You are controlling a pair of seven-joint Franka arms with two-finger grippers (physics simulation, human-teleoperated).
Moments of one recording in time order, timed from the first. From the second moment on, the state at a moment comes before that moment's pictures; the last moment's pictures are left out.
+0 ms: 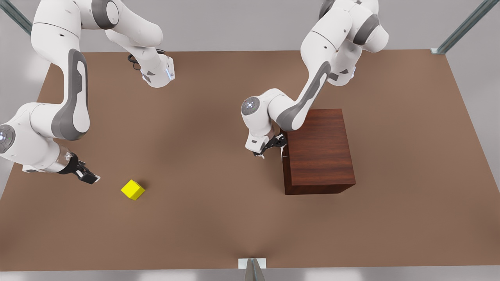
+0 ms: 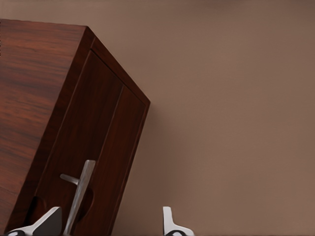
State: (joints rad) left arm -0.78 0.58 0.01 -1.52 0.38 1.99 -1.22; right arm -0.15 0.34 0.05 -1.52 0.05 1.84 0.56
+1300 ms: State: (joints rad) left arm -0.84 0.73 -0.03 -1.32 0.43 2.00 -1.36; right arm -0.12 0.40 0.05 -1.51 0.04 1.86 0.66
